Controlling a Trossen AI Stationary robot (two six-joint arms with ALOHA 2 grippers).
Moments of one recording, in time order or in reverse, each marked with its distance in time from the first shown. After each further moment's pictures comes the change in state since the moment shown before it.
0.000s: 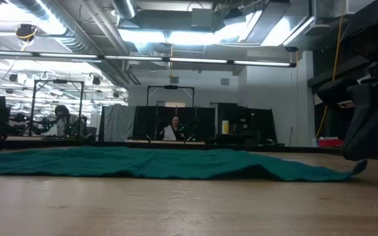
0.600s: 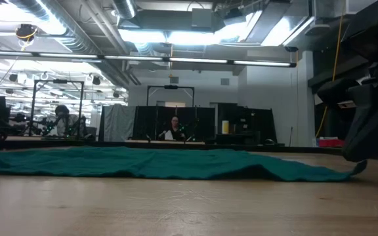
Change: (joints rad) left arm 0.013 0.027 -0.037 0.077 -0.111 -0.008; right arm 0.000 0.000 0.000 -0.008 -0.001 -0.004
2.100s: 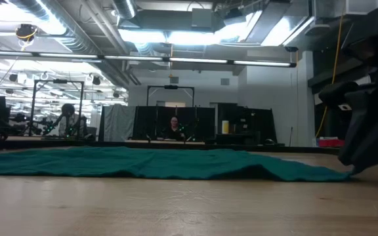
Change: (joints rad) left arm -0.108 0.005 -0.018 0.120 0.158 0.033; right arm 0.000 0.000 0.000 -0.045 0.011 0.004
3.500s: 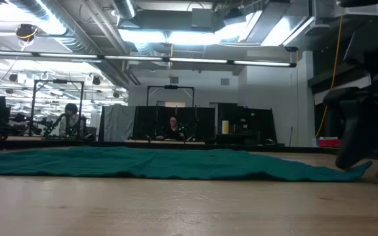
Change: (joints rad) left arm 0.012 0.005 0.121 -0.251 0.097 0.043; right arm 0.001 -0.012 -0.002 -0.090 -0.022 0.032
